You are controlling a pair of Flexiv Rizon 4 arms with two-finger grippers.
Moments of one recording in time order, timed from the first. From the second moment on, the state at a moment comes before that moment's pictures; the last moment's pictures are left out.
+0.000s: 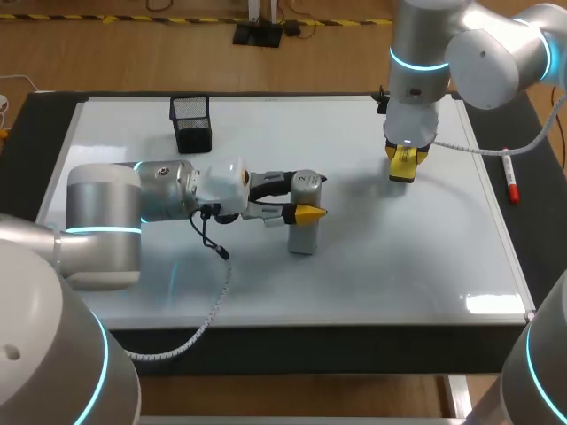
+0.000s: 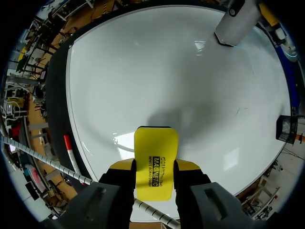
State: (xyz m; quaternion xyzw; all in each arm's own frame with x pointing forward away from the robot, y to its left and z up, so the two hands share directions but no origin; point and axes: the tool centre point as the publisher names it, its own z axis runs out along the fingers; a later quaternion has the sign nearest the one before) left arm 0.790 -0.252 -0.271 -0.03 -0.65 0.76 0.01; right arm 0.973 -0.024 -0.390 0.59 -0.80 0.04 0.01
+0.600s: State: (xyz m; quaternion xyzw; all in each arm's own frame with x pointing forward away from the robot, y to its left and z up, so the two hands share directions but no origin) left arm 0.795 -0.251 -0.253 -0.05 -0.64 0.77 0.01; right arm 0.973 -0.024 -0.390 0.59 -0.80 0.04 0.01
